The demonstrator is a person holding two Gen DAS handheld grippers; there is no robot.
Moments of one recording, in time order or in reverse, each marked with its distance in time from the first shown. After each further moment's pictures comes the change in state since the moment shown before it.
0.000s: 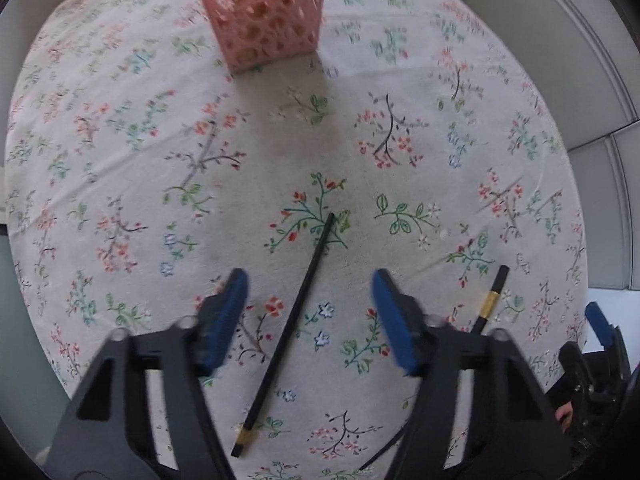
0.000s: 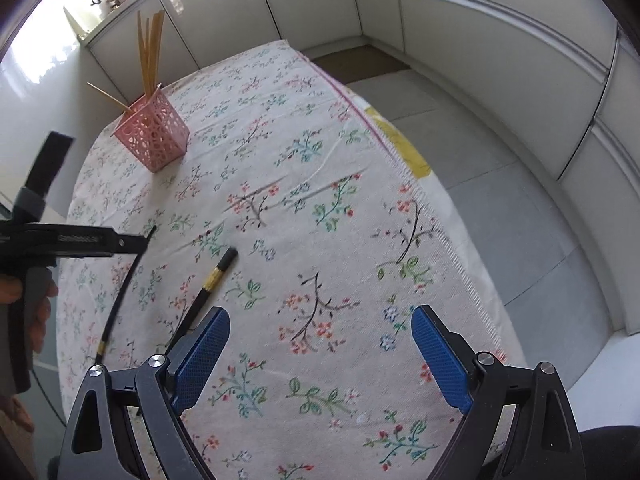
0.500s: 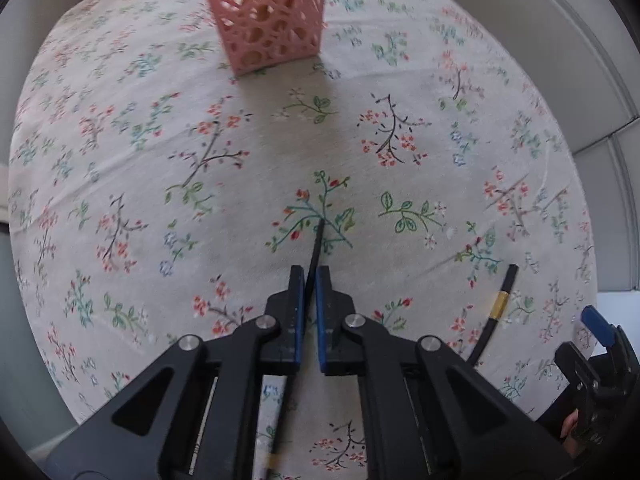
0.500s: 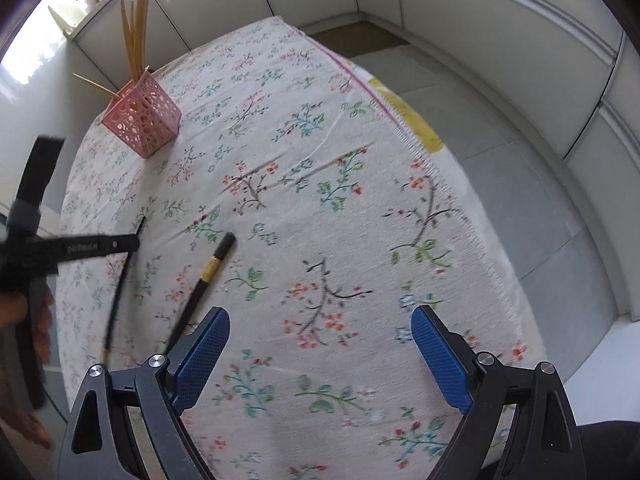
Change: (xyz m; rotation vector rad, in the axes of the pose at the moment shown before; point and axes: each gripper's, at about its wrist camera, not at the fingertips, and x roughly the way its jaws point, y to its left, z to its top) left arm -0.007 0.009 -0.021 -0.016 -0.097 0.005; right arm 0.022 0.008 0.007 0.054 0.122 0.024
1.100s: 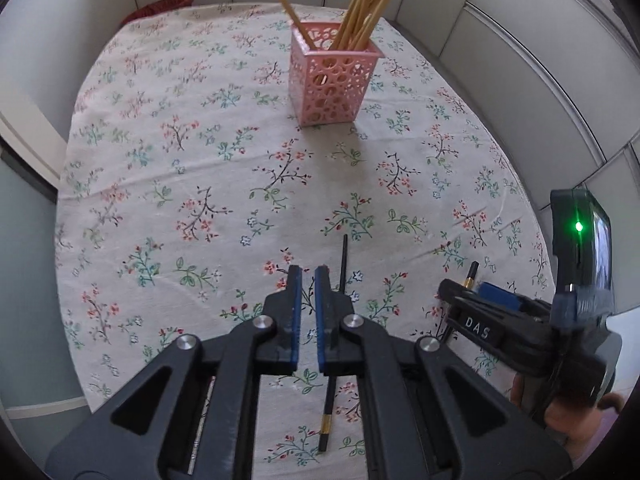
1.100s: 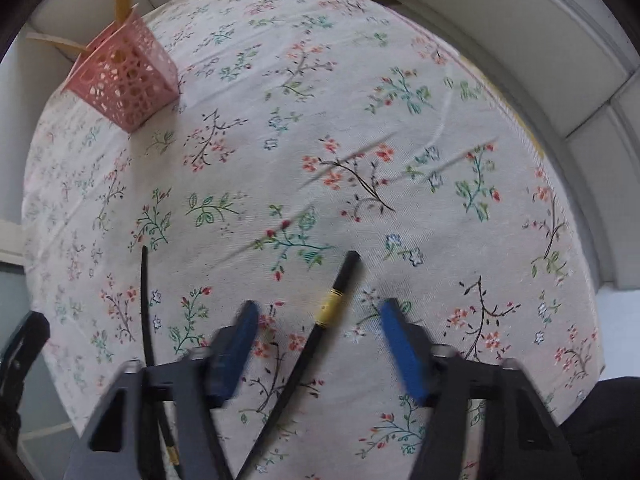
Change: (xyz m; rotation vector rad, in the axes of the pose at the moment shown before) left arm -0.075 0.048 -0.043 -0.104 -0.191 -0.057; right arm 0.057 0.112 0.029 0.009 0.138 -0.196
